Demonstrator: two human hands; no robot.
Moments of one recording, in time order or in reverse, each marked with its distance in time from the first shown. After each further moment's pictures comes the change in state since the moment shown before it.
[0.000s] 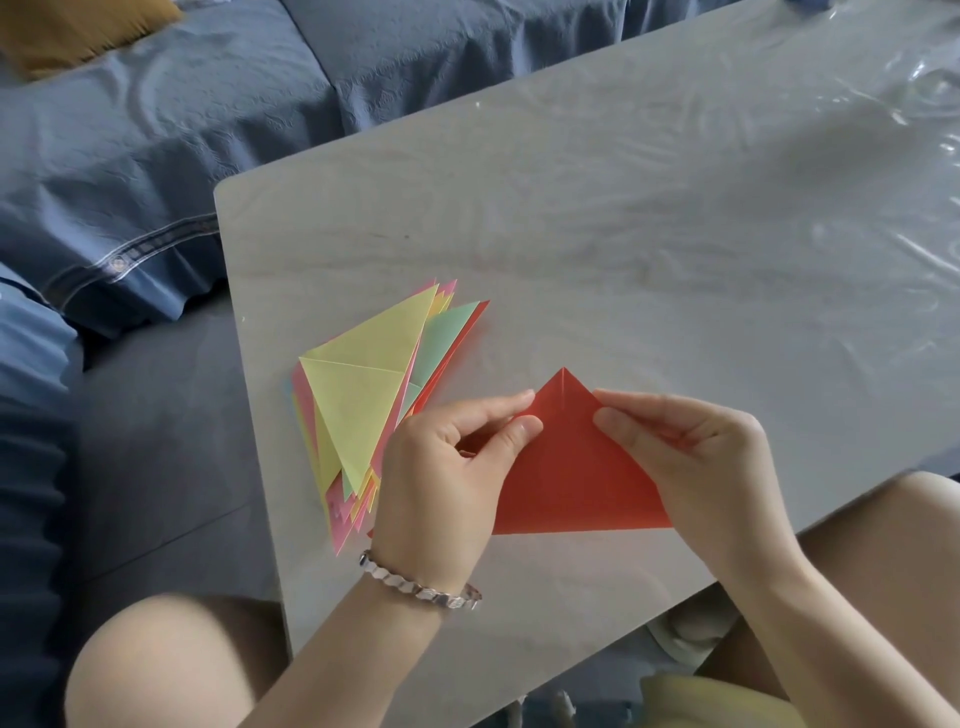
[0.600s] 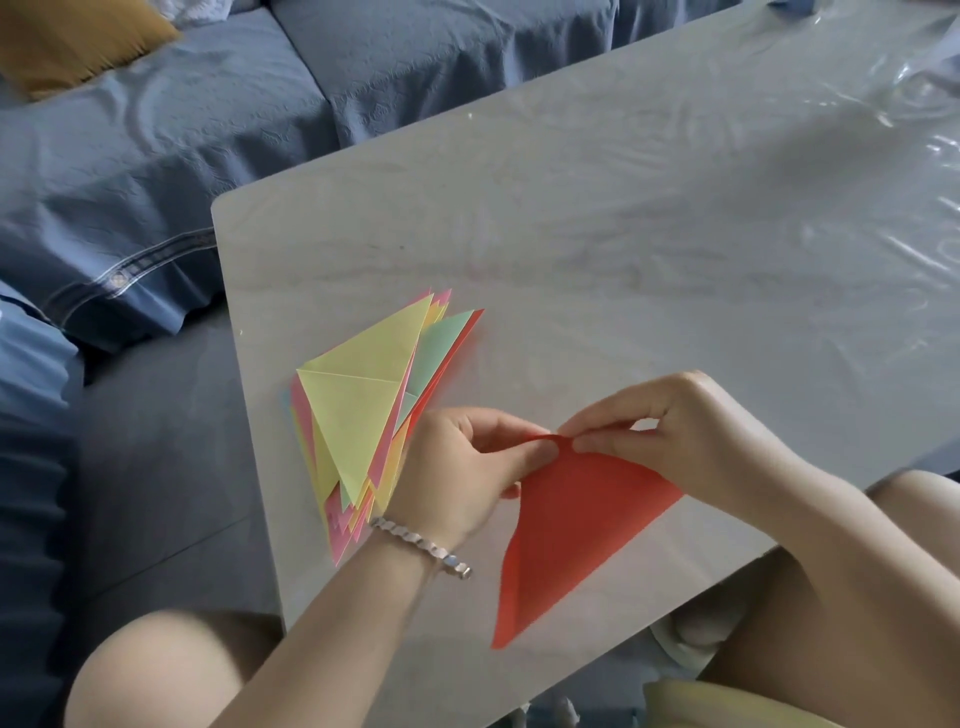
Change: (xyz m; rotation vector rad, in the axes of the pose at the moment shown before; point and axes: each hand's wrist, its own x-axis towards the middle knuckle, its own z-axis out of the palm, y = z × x) left_hand 0.016 -0.009 0.008 -0.173 -0.299 -0.341; right_hand 0.039 -0.005 -0.025 -0.648 -0.502 -0.191
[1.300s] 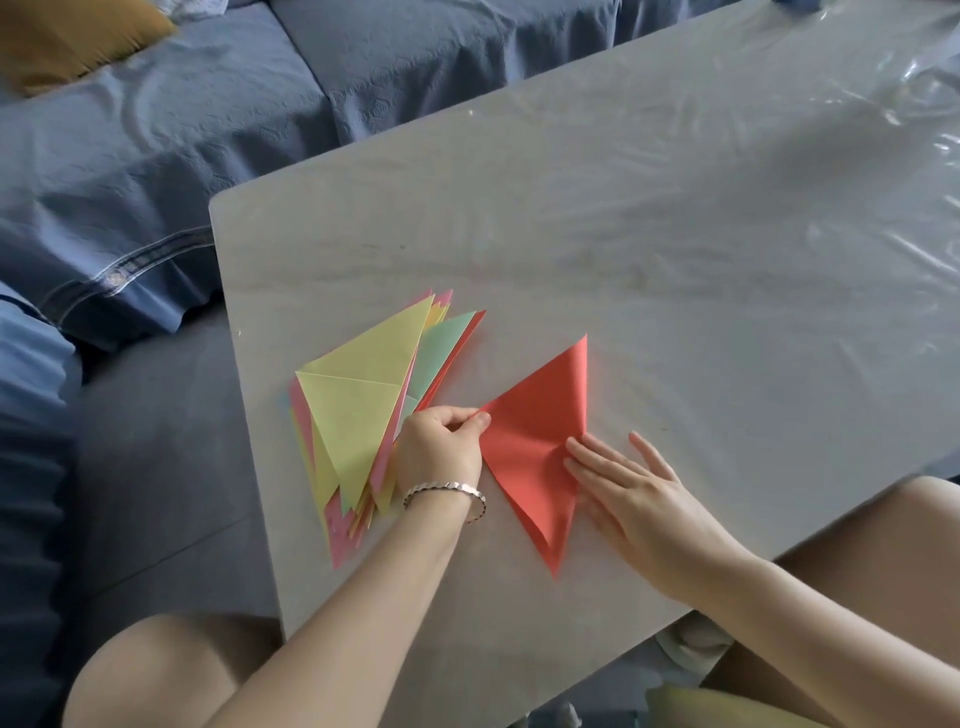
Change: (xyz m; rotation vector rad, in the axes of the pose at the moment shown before) left_hand 0.066 -0.066 0.005 0.190 0.508 -0.135; right_hand -0.017 0.091 0.078 -0.645 0.061 -0.131
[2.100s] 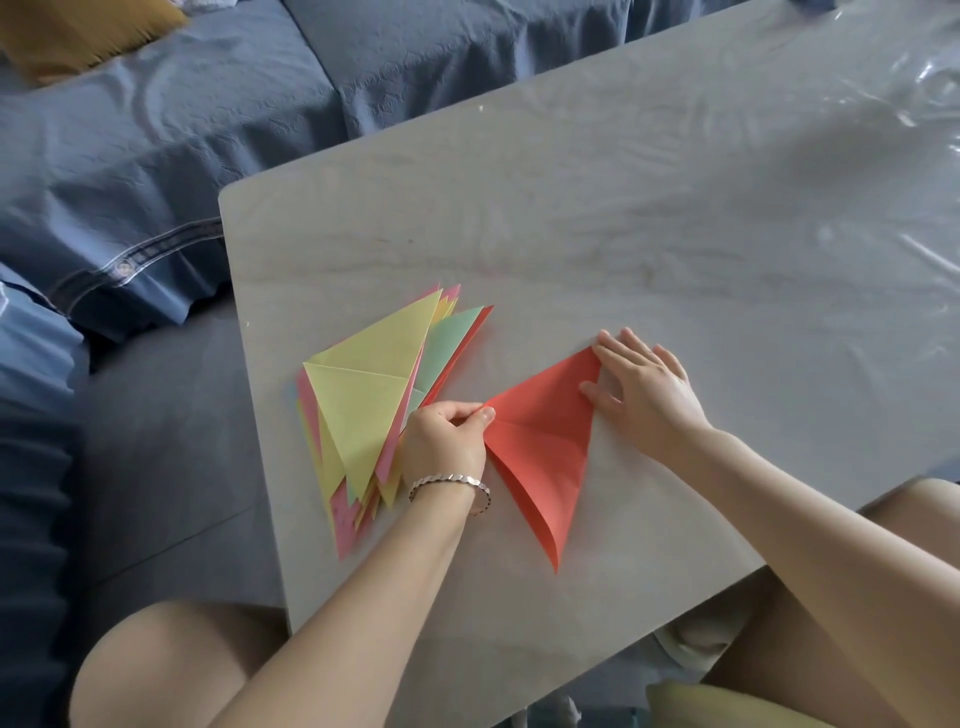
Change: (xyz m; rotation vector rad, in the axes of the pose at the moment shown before) left_hand 0.000 -0.003 -0.001 -0.022 0.003 -0.025; right_hand 0.078 0.045 -0.011 0.084 -0.019 0.317
